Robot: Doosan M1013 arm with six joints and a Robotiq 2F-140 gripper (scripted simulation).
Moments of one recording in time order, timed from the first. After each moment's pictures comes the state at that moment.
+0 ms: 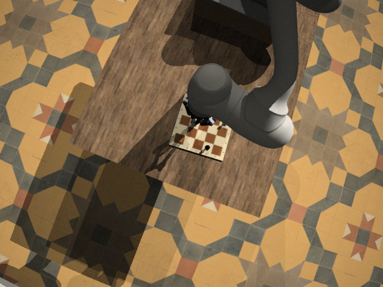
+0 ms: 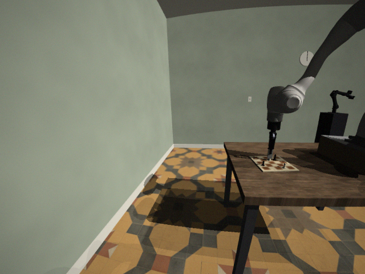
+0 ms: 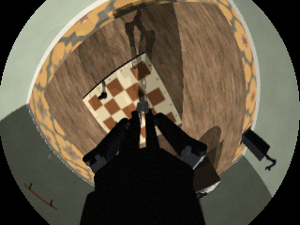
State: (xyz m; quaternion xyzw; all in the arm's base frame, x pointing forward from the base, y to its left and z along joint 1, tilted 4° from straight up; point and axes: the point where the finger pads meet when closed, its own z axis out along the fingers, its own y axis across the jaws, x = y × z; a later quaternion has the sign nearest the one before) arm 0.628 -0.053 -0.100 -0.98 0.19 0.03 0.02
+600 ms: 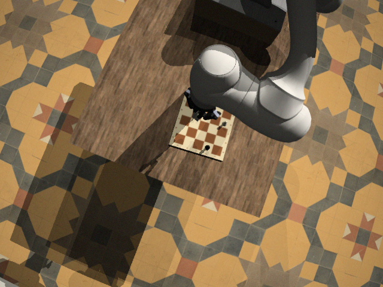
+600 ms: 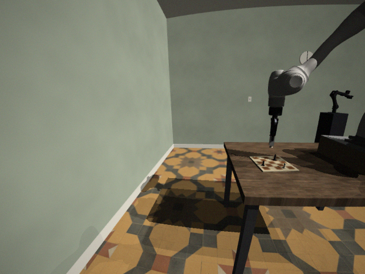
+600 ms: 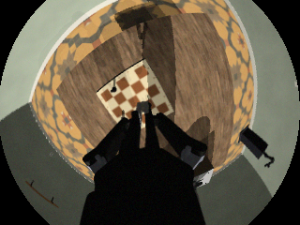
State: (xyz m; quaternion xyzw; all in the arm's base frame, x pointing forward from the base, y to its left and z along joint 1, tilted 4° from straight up) arm 0.632 -0.058 -0.010 -0.98 0.19 0.03 0.02
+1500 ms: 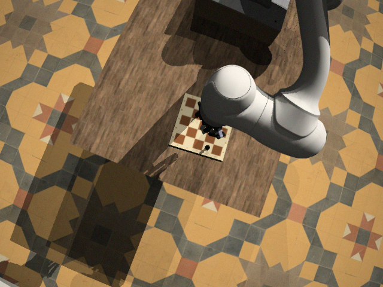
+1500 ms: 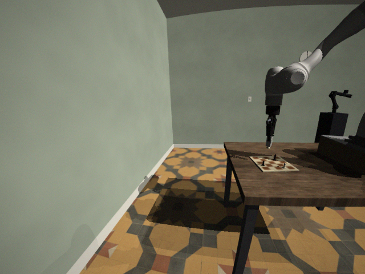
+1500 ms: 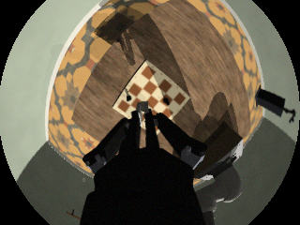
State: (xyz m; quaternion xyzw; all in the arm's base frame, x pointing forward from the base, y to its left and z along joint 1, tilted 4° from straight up) arm 0.671 -0.020 -0.002 -0.93 0.37 0.03 0.02
